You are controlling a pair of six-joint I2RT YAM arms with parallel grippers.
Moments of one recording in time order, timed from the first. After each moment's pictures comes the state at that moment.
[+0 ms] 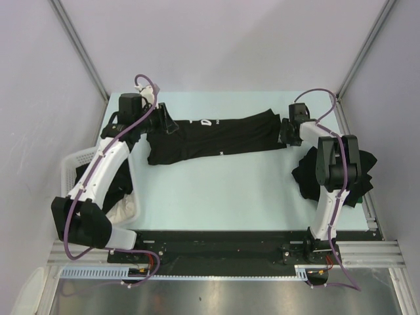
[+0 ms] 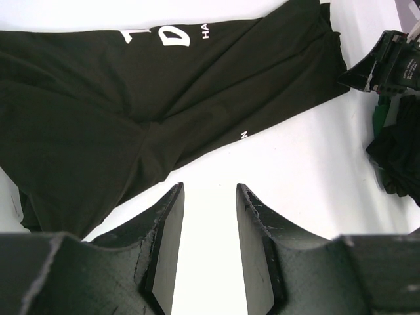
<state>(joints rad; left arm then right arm) -0.17 1.39 1.28 -0.48 0.34 -0.27 0.07 2.02 1.39 -0.34 0.10 0.26</state>
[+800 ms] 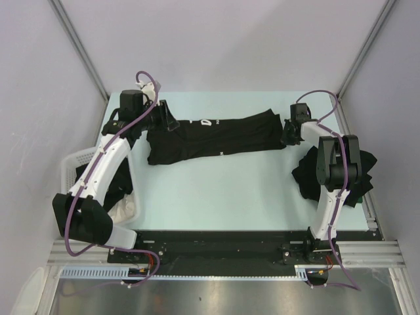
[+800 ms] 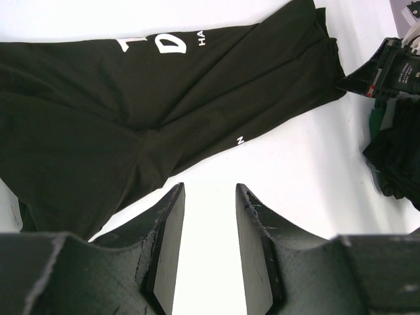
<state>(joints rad) -0.18 1.42 1.33 -0.49 0.35 -0.27 0.06 2.03 1.39 -0.34 0.03 0.31</state>
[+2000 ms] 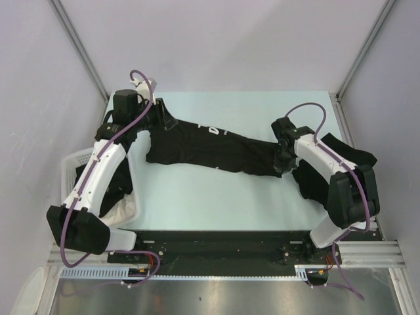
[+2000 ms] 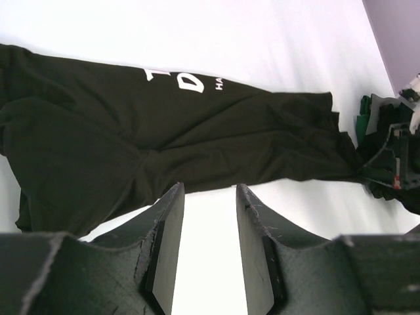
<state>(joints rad) -0.18 1.35 1.33 -0.49 0.35 -0.27 0.32 1.63 1.21 -0.88 0.15 0.42</state>
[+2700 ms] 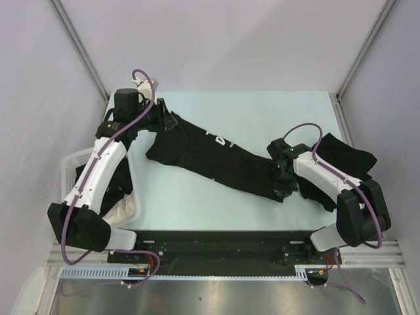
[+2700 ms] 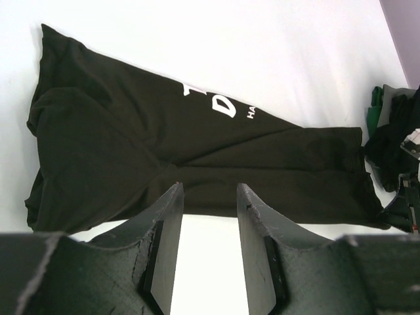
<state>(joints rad) -0.18 1.36 1.35 -0.53 0.34 -0.23 0.44 1.45 0.97 -1.01 0.12 0.53</state>
